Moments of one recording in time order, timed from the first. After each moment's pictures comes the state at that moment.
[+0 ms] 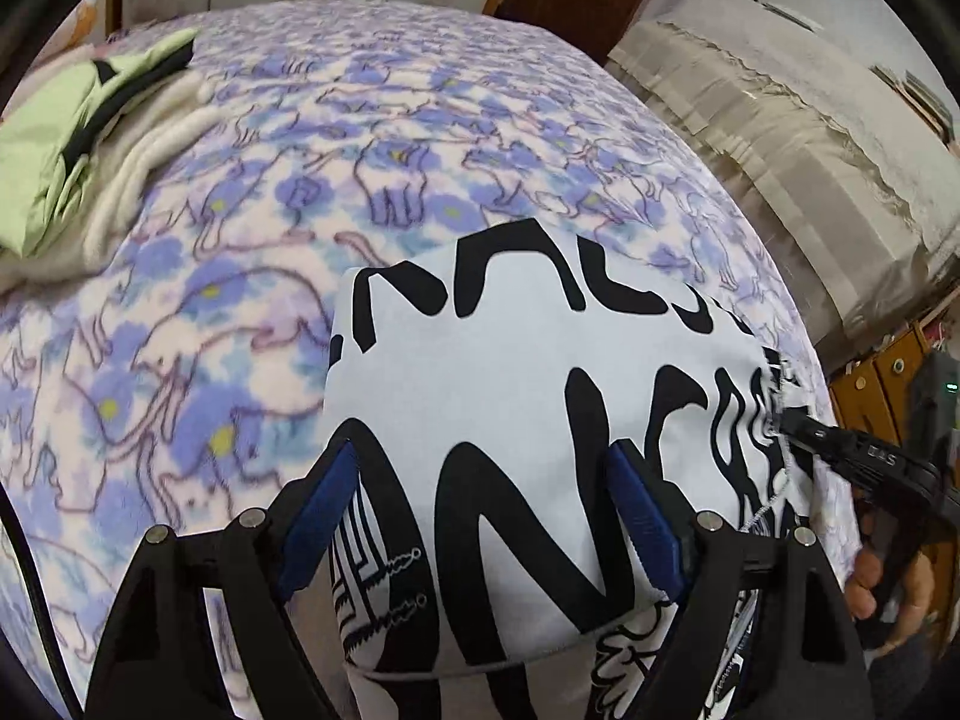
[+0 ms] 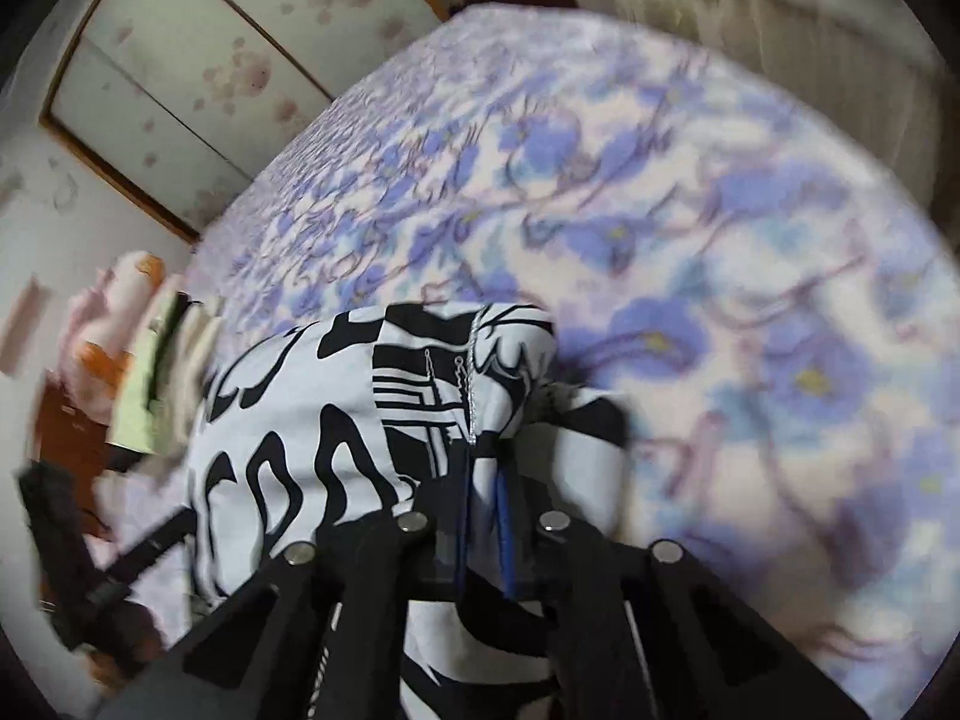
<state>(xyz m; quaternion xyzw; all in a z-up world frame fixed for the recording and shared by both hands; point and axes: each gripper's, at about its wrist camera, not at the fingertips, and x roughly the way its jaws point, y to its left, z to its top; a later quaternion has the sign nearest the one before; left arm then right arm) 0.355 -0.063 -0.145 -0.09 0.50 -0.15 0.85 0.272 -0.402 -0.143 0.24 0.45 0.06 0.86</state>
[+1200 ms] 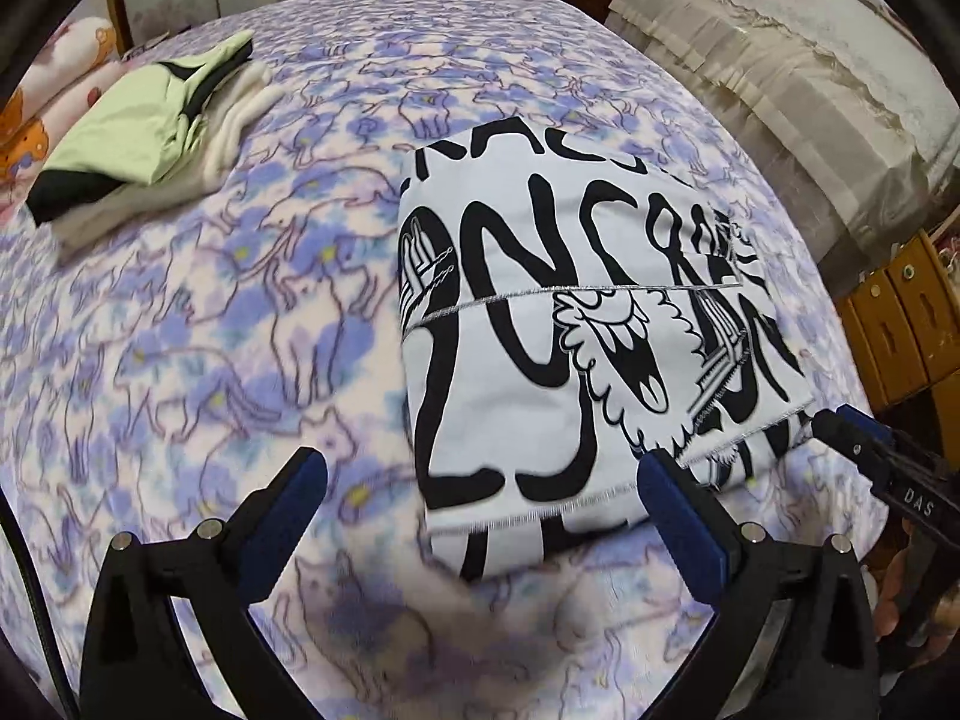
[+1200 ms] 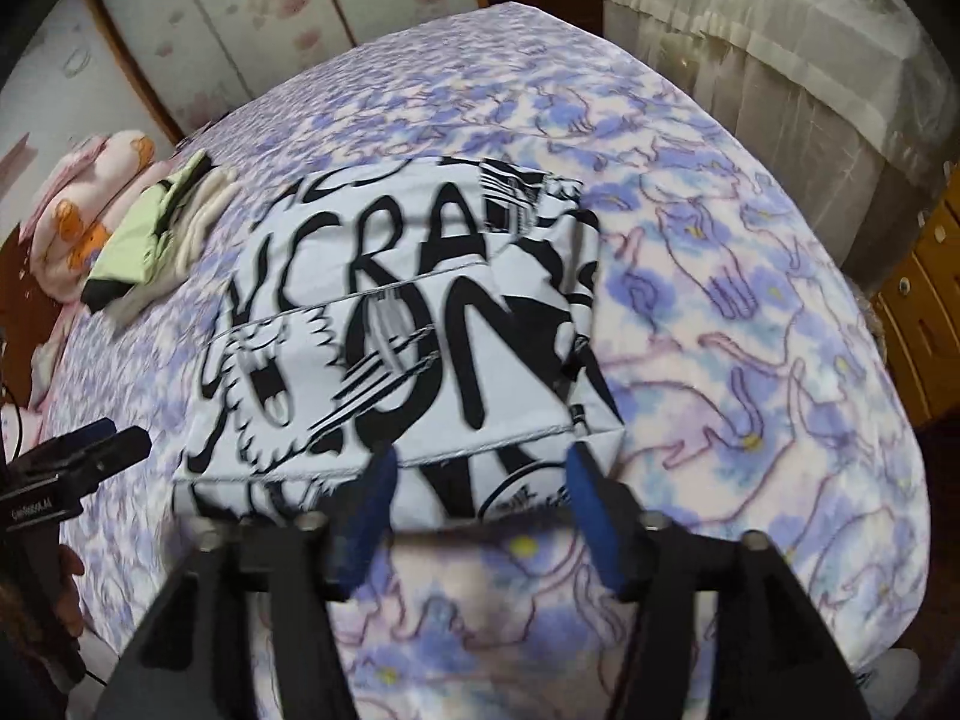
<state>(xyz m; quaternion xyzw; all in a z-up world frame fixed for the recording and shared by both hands) 0.206 -0.033 -0.089 -0.03 0.54 -0.11 0.83 0.112 -0.336 -0.092 0.10 0.49 0.05 0.86</state>
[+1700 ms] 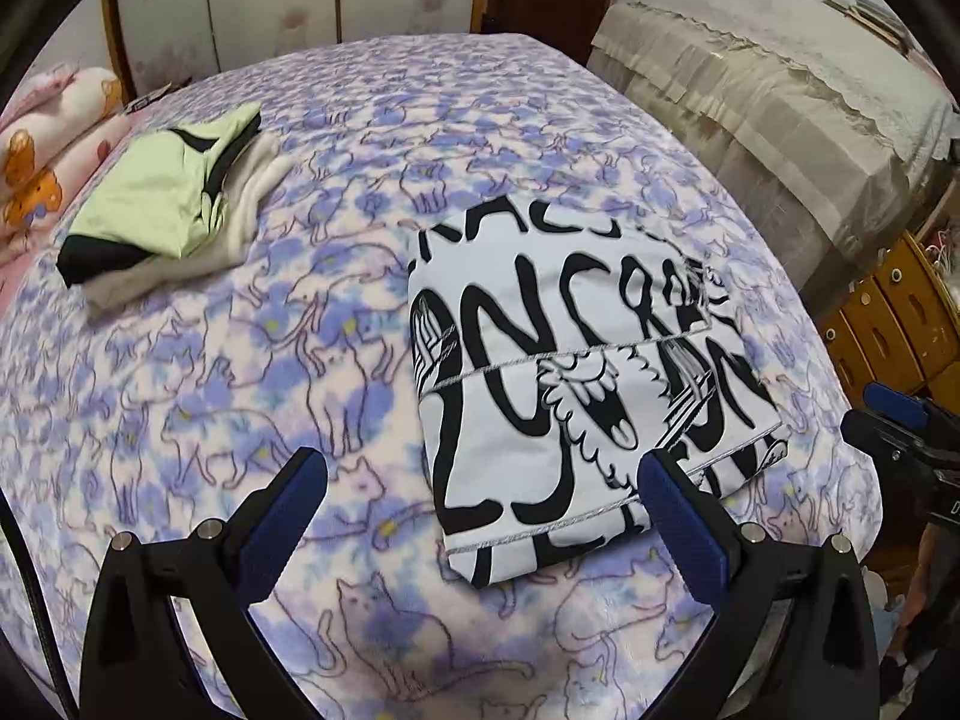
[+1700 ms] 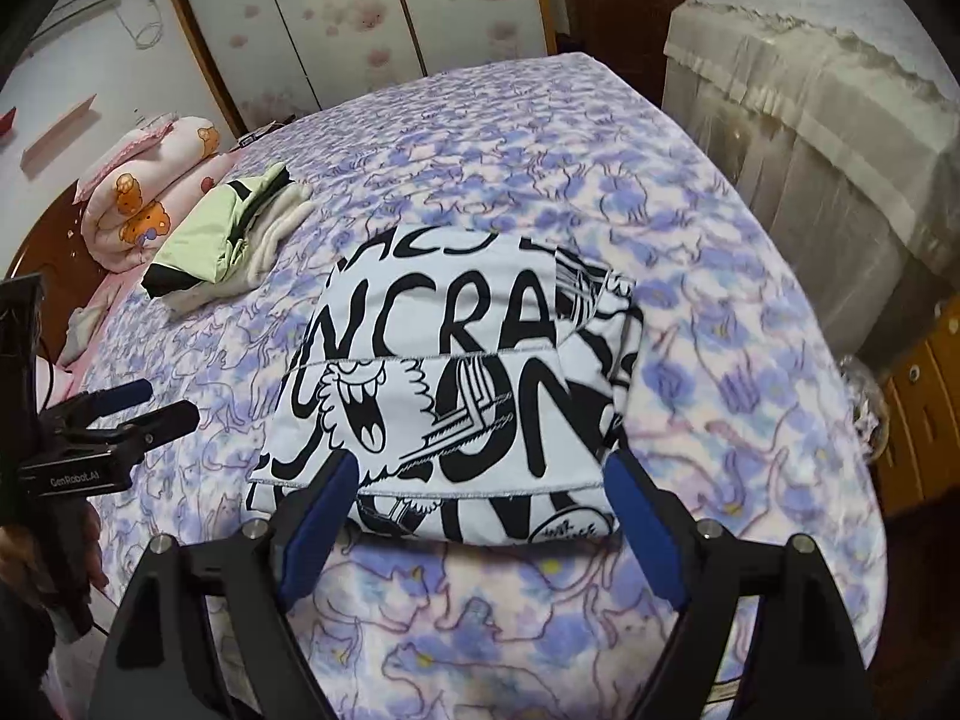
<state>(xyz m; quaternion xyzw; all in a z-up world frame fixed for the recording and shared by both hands) 0.203 -0.033 -0.032 0.00 0.49 -0.12 0.86 0.105 -0.324 -0.024 0.06 0.45 0.10 0.89</state>
